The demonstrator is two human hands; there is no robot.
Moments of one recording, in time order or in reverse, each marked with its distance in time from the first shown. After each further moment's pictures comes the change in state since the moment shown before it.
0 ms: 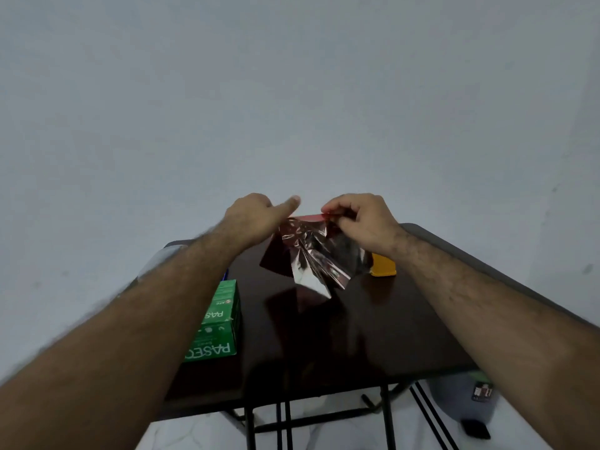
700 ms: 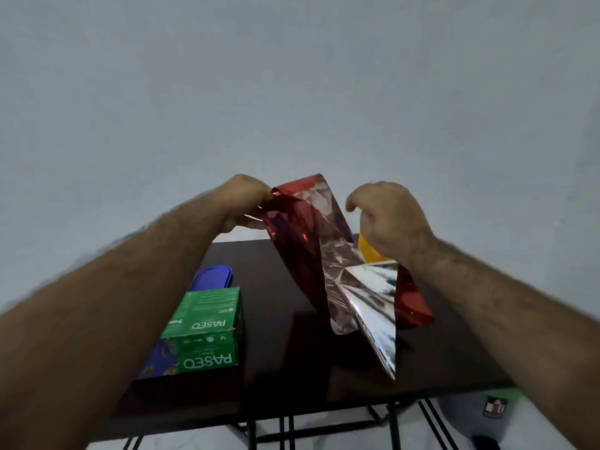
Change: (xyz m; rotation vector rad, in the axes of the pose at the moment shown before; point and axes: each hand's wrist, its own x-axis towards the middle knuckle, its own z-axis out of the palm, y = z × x) left_hand 0.034 0.002 -0.040 -0.448 -0.160 -0.093; right_hand -0.004 -0.025 -0.031 -0.563 0.189 -0.327
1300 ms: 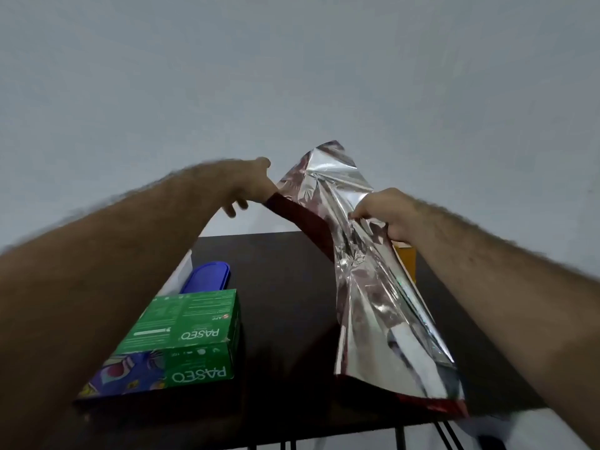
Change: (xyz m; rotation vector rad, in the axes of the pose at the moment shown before) left_hand 0.051 0.013 -0.007 0.595 -0.090 -0.090; right_hand 0.044 0.028 0.059 0.854 -0.431 1.193
